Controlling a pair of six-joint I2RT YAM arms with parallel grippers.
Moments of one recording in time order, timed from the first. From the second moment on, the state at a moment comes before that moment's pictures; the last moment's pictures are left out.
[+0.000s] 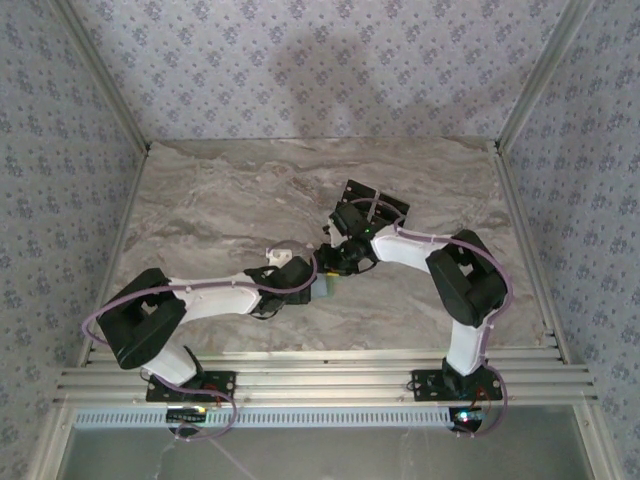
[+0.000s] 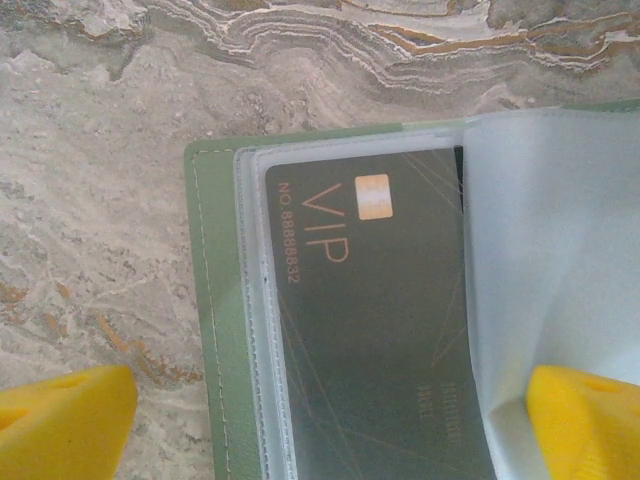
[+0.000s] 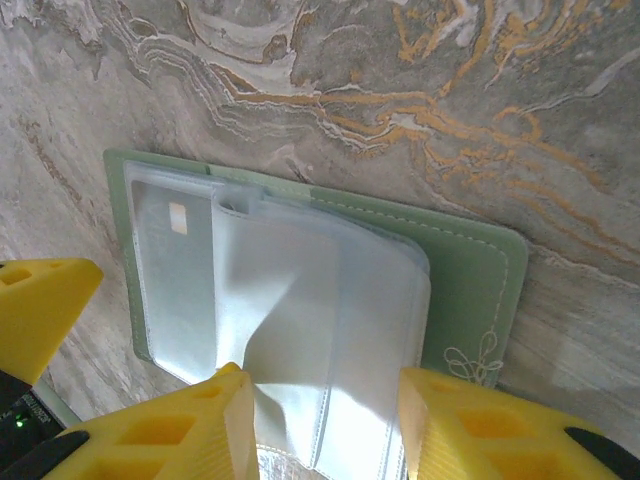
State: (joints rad) left arm -0.94 1.54 0.74 -0.37 -0.44 -0.83; right arm 0.67 1.84 1.12 -0.36 -0.45 0.61
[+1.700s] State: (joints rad) left arm -0.85 1.02 0.61 -0.59 -0.58 -0.90; right arm 0.80 1.94 1.25 -0.27 -0.50 0.72
